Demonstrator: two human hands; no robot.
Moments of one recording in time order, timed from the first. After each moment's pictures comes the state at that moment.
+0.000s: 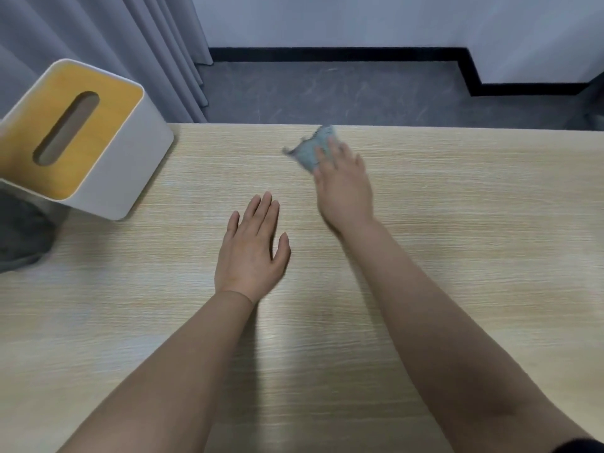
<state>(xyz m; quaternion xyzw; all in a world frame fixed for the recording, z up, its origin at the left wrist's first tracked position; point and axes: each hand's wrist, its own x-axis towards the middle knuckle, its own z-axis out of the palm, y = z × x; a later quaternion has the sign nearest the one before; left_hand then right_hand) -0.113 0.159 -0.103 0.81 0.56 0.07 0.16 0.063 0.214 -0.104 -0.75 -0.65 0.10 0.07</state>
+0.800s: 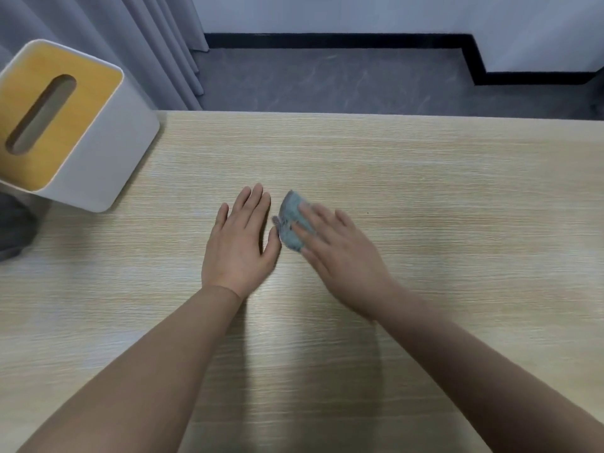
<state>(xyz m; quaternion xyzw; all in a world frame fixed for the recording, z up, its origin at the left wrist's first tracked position) -0.112 0.160 -0.103 0.81 0.56 0.07 0.16 0.066 0.110 -0.100 -0.58 -0.81 0.10 0.02</state>
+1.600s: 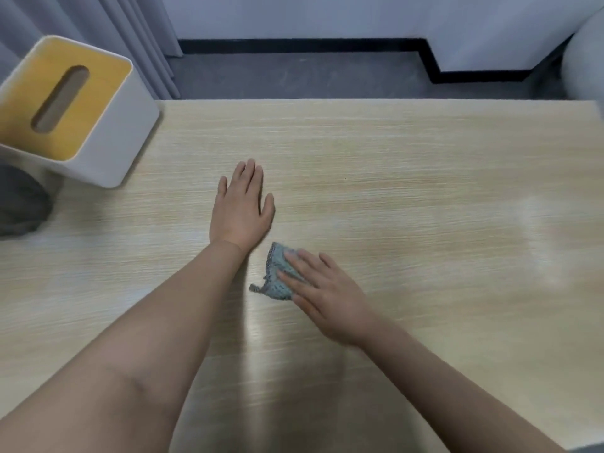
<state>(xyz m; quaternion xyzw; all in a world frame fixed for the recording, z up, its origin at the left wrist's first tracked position) -0.113 0.158 -0.099 0.82 0.55 0.06 0.16 0.024 -0.008 -0.096 -0.58 -0.80 0.16 0.03</state>
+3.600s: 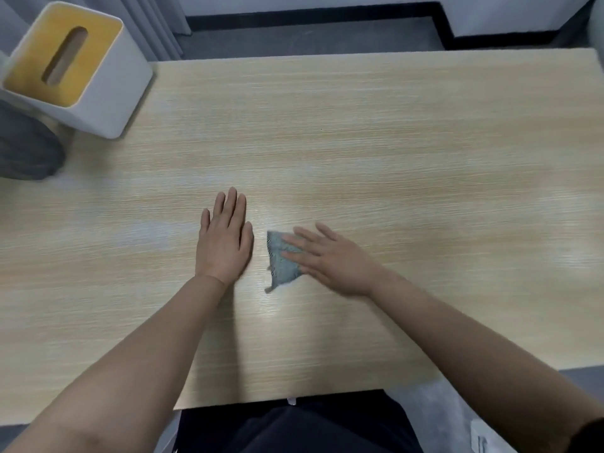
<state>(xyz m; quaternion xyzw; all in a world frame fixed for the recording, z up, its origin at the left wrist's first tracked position) -0.148 0.016 -0.100 0.80 0.57 0.01 0.17 0.075 -0.063 -0.098 -0.46 -0.87 0.16 -0.02</state>
